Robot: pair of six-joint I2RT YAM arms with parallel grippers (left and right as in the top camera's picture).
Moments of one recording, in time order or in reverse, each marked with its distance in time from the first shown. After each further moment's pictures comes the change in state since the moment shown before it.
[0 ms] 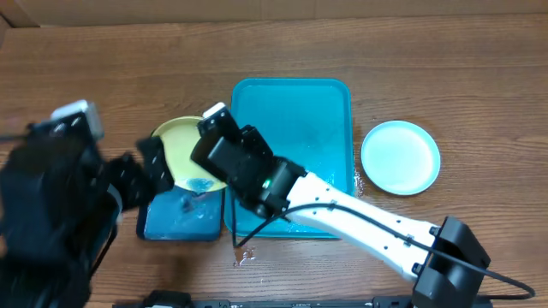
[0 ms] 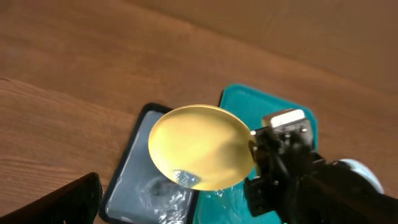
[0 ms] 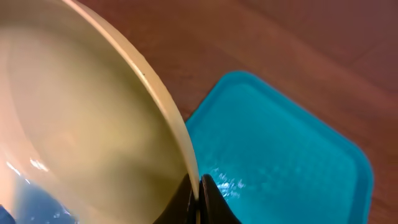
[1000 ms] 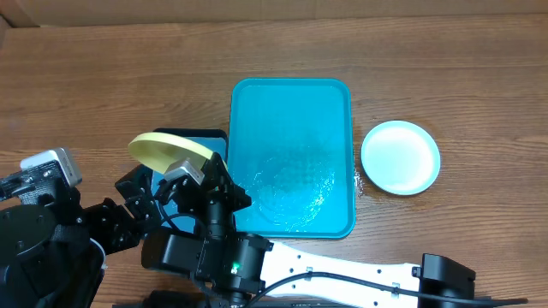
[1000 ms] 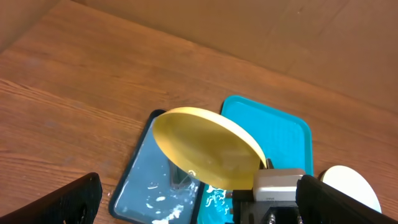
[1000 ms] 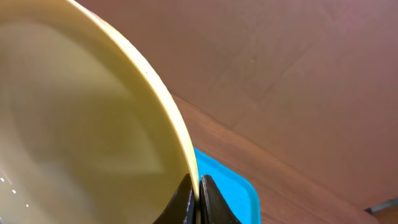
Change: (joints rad) left arm 0.000 -0.120 0.002 -0.040 -0.026 0.000; right arm 0.315 0.000 0.000 0.061 0.709 -0.005
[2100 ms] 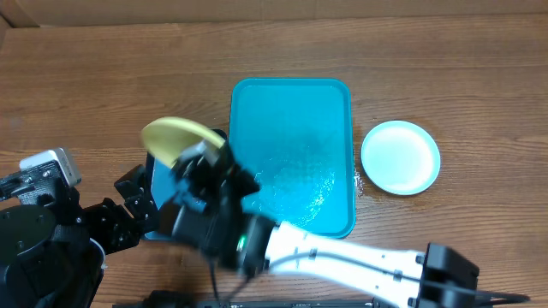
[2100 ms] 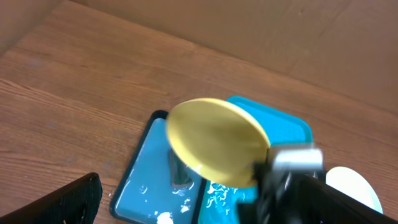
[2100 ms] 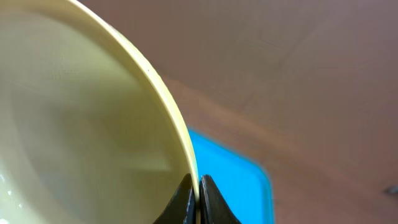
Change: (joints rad) left arm 0.000 0.000 0.000 0.000 -0.007 0.000; right arm -0.134 0.000 0.001 -0.088 -0.184 0.142
